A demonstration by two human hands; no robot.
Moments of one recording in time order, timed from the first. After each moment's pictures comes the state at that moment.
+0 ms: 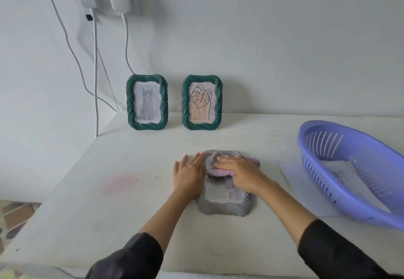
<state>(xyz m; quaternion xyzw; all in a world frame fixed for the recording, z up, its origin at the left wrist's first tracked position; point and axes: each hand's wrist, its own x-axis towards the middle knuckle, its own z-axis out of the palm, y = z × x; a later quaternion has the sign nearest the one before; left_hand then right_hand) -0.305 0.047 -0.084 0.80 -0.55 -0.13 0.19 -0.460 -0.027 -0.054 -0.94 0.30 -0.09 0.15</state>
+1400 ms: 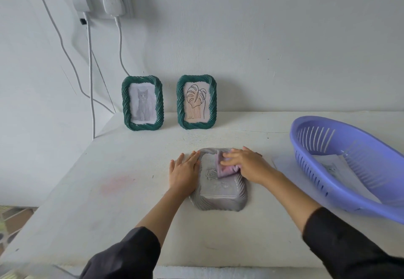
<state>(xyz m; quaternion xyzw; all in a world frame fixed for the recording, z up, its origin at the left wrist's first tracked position) -0.303 0.045 -0.084 0.80 -0.55 -0.14 0.19 -0.484 -0.045 -0.047 -0.94 0.32 -0.05 0.12</state>
